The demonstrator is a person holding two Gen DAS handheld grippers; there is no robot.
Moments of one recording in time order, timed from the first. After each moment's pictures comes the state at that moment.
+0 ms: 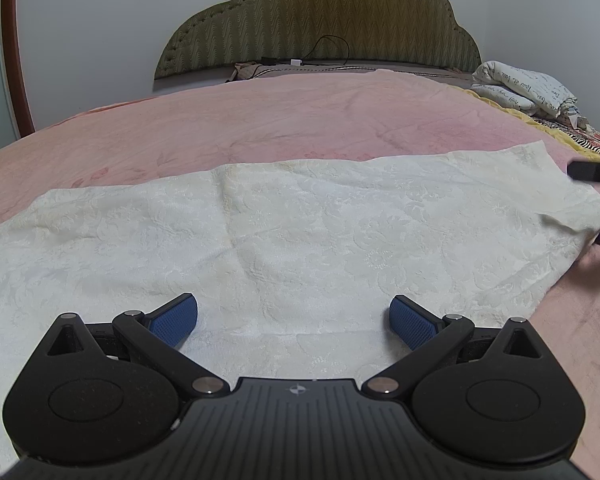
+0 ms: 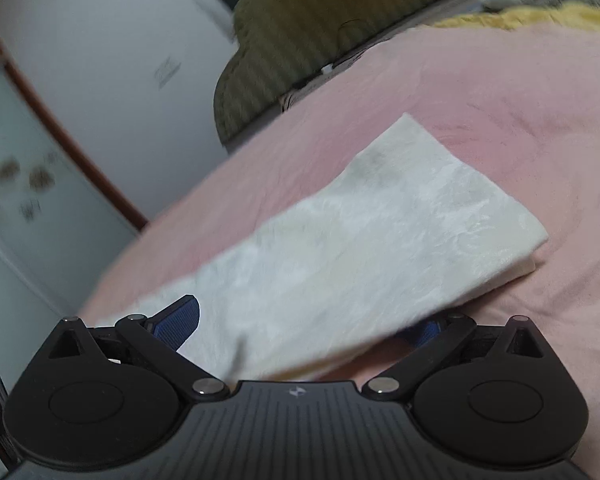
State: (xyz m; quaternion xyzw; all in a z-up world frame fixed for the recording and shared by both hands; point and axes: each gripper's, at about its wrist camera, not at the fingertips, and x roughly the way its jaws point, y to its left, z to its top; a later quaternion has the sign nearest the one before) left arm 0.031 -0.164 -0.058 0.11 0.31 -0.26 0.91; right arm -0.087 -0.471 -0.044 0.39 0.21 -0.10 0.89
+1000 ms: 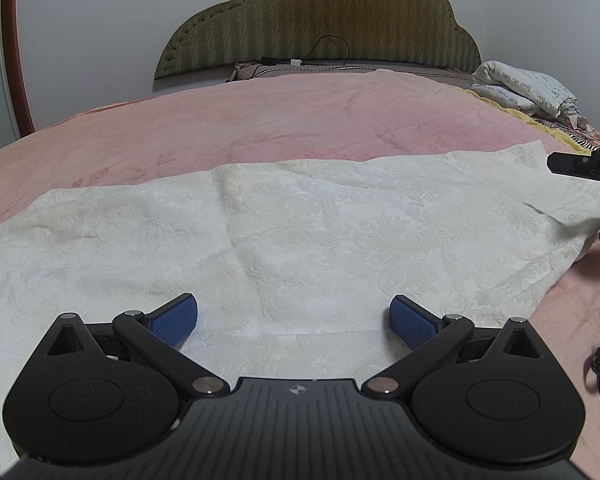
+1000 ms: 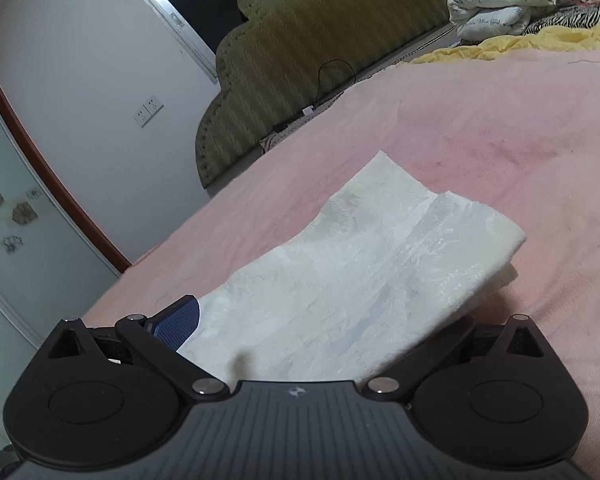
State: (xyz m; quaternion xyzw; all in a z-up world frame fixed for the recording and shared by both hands) left arm 0.030 -0.164 -0.057 0.11 0.31 -0.26 0.91; right arm -0.071 -0.470 -0.052 0.35 0.17 -0.16 0.91
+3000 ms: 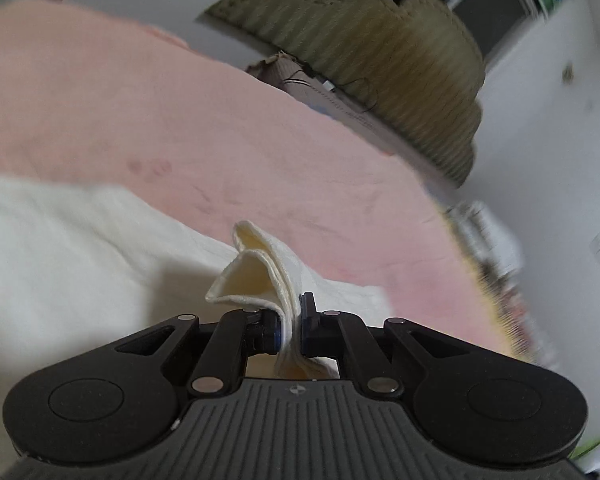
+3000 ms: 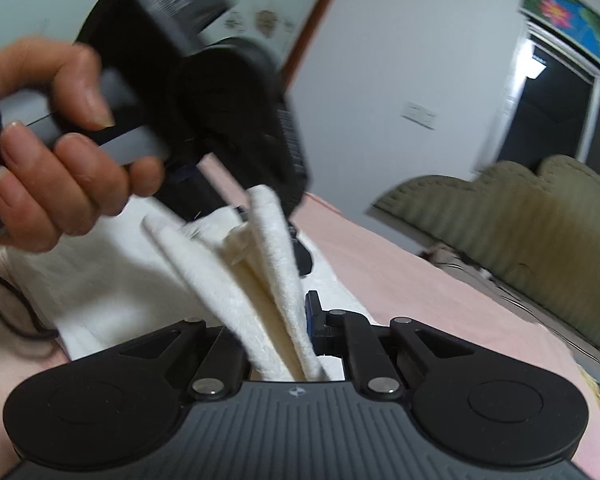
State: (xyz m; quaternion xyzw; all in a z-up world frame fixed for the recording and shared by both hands) left arm 0.151 -0.044 0.030 -0.16 0.41 -0.29 0.85; right arm 0.061 -0.143 -0.007 -0.20 0.19 0.02 0.96
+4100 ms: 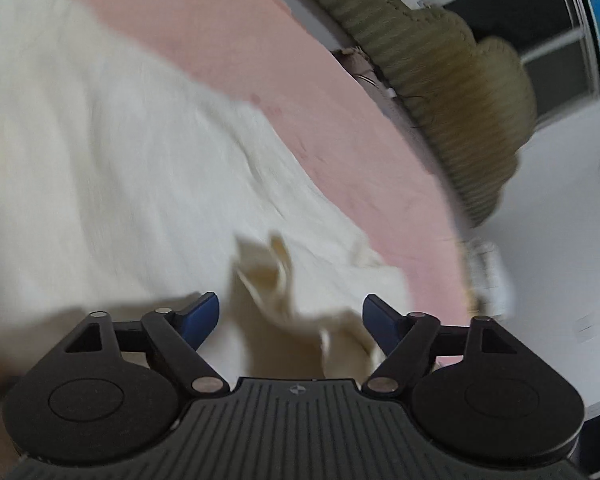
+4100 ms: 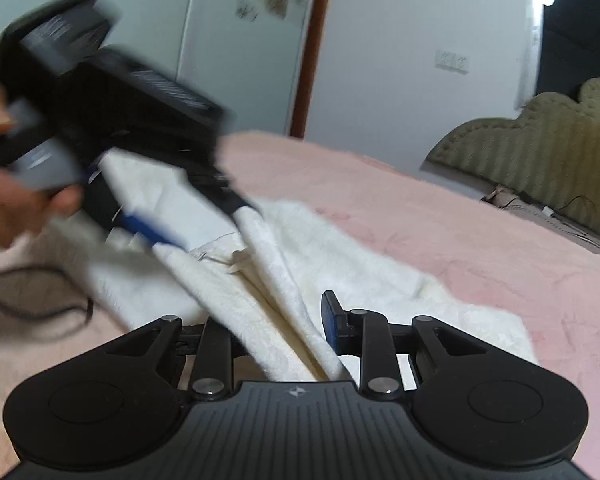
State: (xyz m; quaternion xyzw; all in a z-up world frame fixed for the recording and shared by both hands) left arm 0.104 0.055 -0.014 -0.36 0.48 -0.25 0.76; right arm 0.064 -0.152 -0.019 -0.09 0.23 0.08 0.97
